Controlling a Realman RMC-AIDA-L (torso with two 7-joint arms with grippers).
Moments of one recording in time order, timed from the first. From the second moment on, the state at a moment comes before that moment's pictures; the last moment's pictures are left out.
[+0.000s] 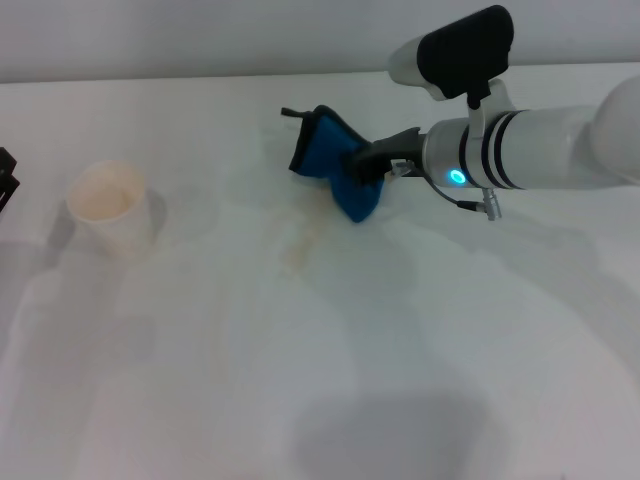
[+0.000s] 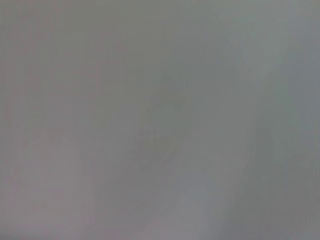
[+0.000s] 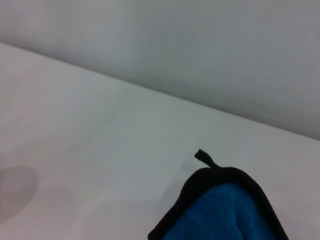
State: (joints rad) left arm -0.43 -2.08 0.87 0.01 -2.43 -1.26 2.56; right arm 0.65 2.03 -1.80 -0.73 -1.96 -0.42 2.47
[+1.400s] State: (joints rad) left arm -0.44 -2.08 0.87 0.01 -2.44 -1.25 2.56; right arm 0.65 2.02 -2.20 -0.92 -1.84 -0.72 2.47
